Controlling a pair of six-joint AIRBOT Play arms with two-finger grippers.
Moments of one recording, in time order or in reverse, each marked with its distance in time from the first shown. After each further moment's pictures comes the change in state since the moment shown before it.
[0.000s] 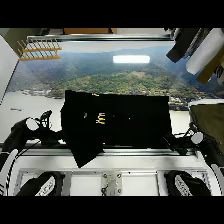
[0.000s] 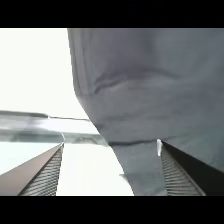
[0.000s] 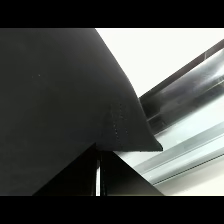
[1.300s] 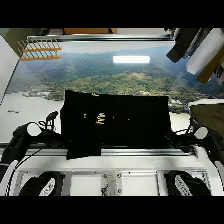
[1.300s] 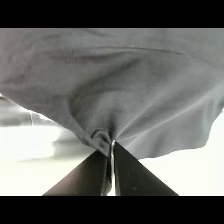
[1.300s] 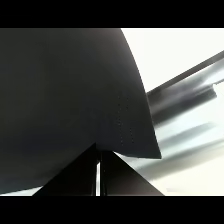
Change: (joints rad) left arm -0.096 0.164 -0.011 -0.078 -0.089 0.002; right arm 0.000 0.000 0.116 -0.031 0.158 -0.089
